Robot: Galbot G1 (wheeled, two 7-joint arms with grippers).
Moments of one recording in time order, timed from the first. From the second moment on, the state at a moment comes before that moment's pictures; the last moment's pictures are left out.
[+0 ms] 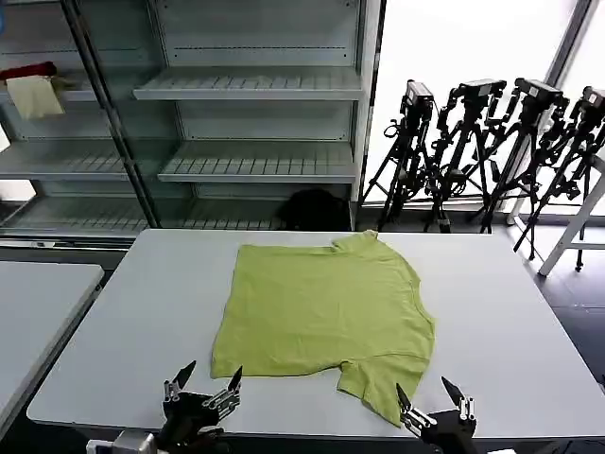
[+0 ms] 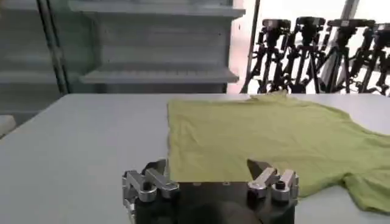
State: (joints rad) left arm 1.72 -1.06 -0.39 -2.42 -0.52 0.50 -0.34; right arm -1.83 0.88 0.39 2.41 0.59 -0.37 0.45
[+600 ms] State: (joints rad) left arm 1.59 -1.05 -0.39 -2.29 -0.65 0.54 -0.34; right arm -1.76 0.91 0.31 2.38 0.58 -0.46 0.45
